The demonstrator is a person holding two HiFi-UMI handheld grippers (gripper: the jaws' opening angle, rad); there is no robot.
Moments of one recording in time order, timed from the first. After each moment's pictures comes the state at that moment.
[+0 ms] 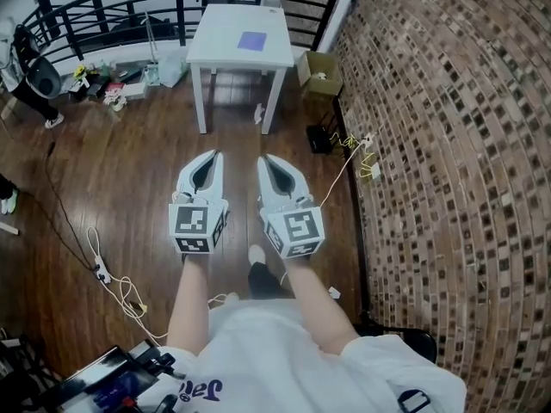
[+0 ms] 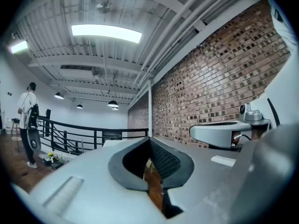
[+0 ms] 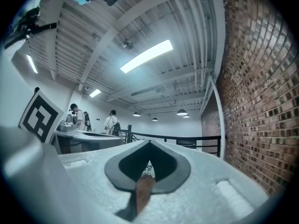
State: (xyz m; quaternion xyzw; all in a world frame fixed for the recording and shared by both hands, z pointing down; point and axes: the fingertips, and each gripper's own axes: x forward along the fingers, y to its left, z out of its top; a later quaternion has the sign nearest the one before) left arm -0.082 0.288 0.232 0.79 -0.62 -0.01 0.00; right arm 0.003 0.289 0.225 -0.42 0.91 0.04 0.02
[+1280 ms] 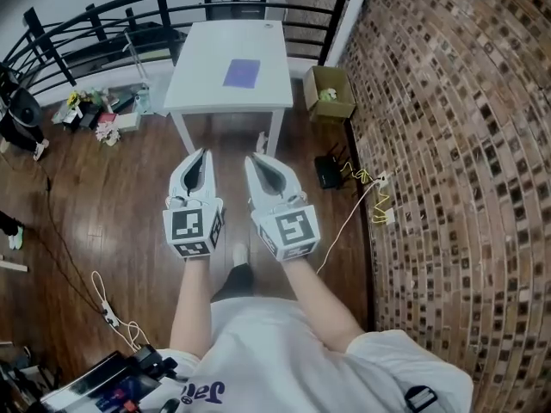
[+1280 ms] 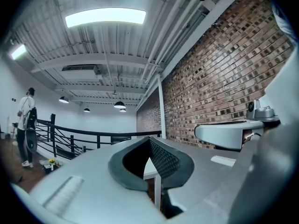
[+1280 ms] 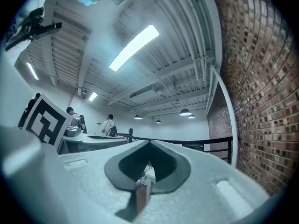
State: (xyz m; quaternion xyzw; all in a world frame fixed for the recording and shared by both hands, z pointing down) left arm -0.096 -0.051 0.229 0.74 -0.67 0.00 0.00; right arm -0.013 -0.045 0.222 -0.37 0.93 0.04 0.04
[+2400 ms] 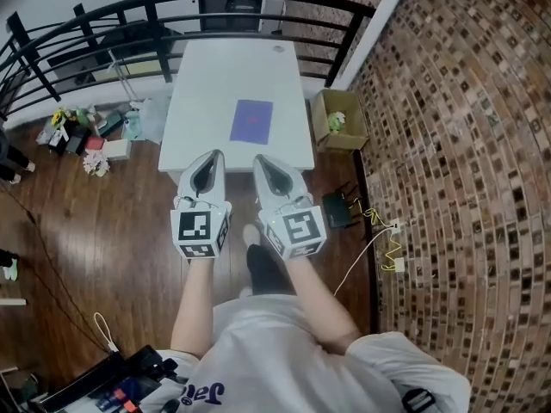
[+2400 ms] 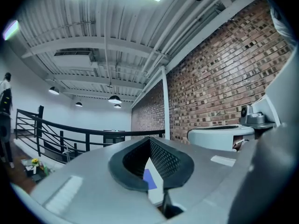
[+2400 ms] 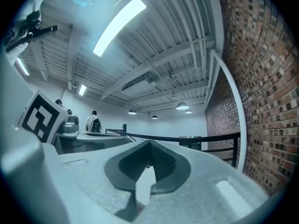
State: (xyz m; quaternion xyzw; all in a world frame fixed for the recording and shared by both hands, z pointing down) left arm -0.203 -0.358 0.251 0.77 -0.64 -0.01 0.00; right arm -0.127 -0.356 0.250 -0.39 0.92 0.03 0.02
